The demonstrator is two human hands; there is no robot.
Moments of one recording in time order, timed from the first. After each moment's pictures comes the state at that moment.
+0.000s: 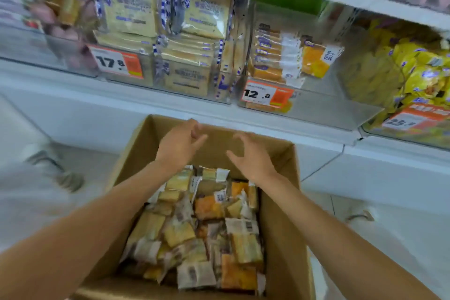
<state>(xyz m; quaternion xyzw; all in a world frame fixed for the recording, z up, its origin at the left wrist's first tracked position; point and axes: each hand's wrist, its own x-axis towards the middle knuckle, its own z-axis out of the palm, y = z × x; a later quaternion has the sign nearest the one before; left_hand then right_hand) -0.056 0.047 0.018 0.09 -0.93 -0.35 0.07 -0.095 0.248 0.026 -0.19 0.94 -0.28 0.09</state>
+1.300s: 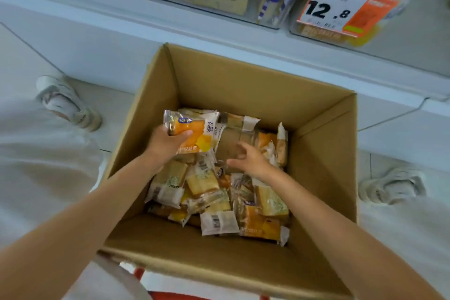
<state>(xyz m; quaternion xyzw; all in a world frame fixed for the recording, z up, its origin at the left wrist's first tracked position) 0.022 0.008 -0.096 0.39 -0.68 -0.63 -0.05 -0.043 0.225 -0.123 -0.03 0.81 -0.37 0.44</state>
